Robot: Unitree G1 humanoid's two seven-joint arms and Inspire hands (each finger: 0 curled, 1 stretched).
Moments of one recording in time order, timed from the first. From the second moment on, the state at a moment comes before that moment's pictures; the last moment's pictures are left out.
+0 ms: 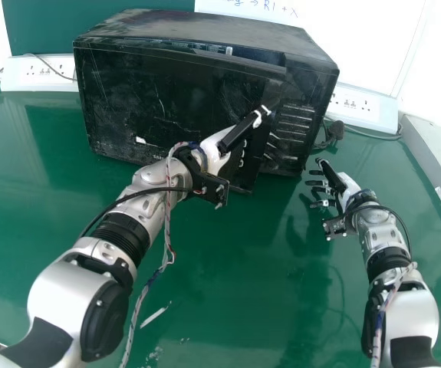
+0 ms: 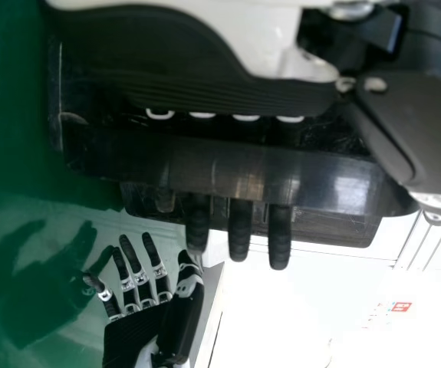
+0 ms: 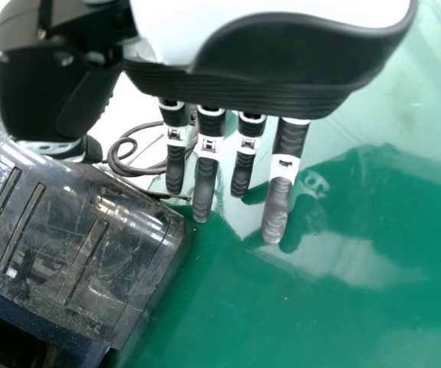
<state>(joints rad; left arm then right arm) -1.47 -0.03 0.17 1.34 0.02 -0.04 -0.47 -1.16 -0.55 -0.09 1.31 -0.13 0.11 0.24</state>
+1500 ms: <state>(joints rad) -1.44 -0.02 0.17 1.31 -0.01 -0.06 -0.52 -1.16 -0.55 -0.09 1.31 -0.13 0.11 0.24</state>
